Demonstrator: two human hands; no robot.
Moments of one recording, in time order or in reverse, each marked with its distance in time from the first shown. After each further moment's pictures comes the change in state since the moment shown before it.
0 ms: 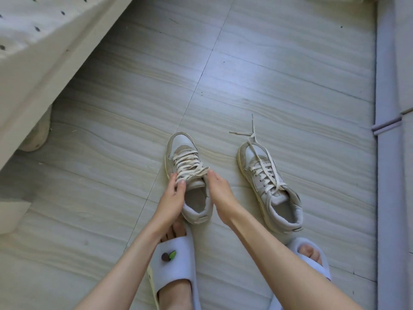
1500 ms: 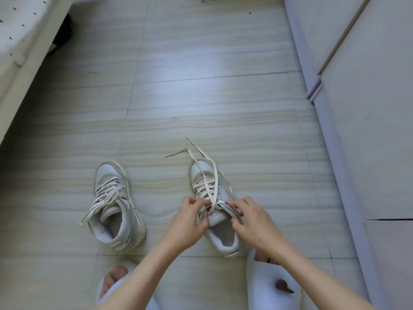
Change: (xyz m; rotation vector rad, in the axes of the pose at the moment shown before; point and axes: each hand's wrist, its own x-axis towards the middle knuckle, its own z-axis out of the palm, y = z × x) left_hand -0.008 0.053 0.168 0.864 -0.340 0.416; right_hand -0.017 0.099 -0.221 -0.620 0.159 -0.318
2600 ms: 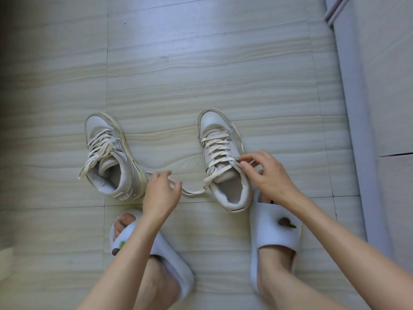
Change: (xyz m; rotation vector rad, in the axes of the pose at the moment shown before) left_hand -0.040 -0.042 -0.007 0.161 0.065 -0.420; right_hand -0.022 0.016 0.009 0.338 0.152 0.062
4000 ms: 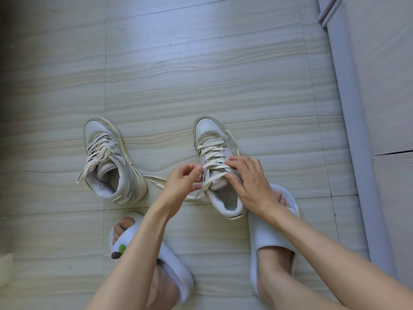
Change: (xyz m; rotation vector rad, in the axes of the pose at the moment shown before) left_hand 0.004 0.041 0.009 -0.936 -0.327 -0.032; right_hand -0.010 0.004 0.033 -0.252 0.056 -0.217
